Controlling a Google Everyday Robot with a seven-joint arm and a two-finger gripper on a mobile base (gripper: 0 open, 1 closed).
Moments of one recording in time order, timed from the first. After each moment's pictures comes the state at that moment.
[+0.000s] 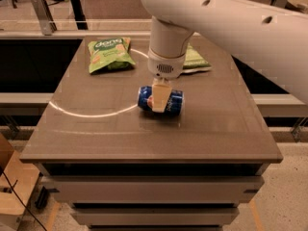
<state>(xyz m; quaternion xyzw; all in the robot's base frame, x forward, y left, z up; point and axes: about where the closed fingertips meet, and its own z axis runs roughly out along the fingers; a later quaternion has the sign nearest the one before) 0.562 -0.023 0.859 -0.67 0.74 0.00 0.07</state>
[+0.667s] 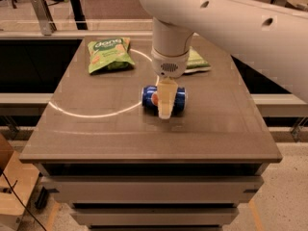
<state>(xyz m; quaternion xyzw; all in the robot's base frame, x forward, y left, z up) 0.568 -0.037 0.866 -0.68 0.73 -0.05 0.07</state>
